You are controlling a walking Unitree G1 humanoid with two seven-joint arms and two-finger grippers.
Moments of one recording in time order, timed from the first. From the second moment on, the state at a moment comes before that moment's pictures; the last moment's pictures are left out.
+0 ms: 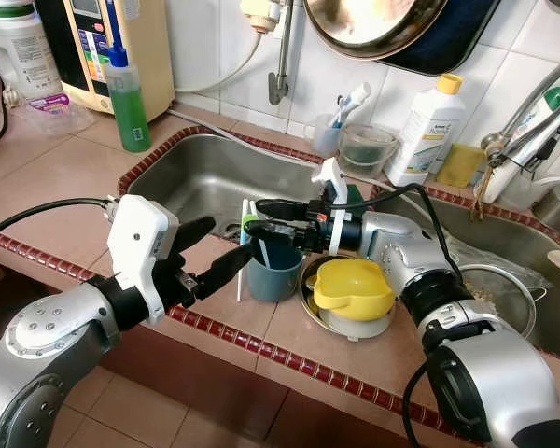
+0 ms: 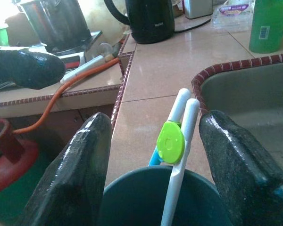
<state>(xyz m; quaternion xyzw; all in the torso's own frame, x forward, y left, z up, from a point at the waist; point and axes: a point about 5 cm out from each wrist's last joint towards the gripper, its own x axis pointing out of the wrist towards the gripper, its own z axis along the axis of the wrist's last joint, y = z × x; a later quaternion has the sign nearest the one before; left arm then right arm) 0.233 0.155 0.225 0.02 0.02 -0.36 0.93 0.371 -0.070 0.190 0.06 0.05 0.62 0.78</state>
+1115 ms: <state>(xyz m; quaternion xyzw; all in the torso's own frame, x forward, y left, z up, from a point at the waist) 0.225 0.147 0.233 0.02 0.00 -0.38 0.93 0.369 -0.049 0.184 0.08 0.08 0.63 0.77</state>
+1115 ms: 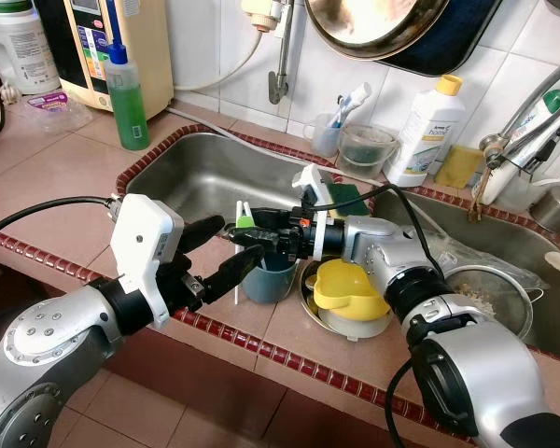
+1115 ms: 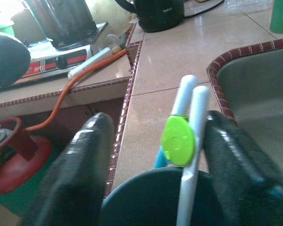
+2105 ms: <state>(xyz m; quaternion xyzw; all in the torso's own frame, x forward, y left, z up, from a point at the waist) 0.224 0.149 0.235 0.02 0.00 -0.37 0.93 0.372 -0.051 0.192 0.06 0.07 0.63 0.77</state>
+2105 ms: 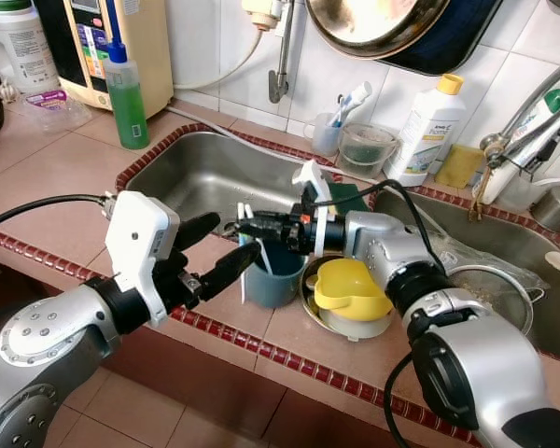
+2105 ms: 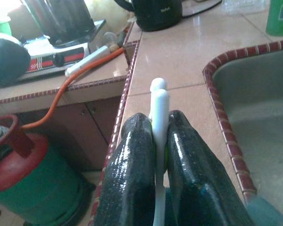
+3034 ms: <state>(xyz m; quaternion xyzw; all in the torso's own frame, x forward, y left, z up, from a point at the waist) 0.228 0.149 0.239 0.02 0.00 -0.38 0.93 0.377 -0.063 0.210 0.11 0.03 0.64 0.76</state>
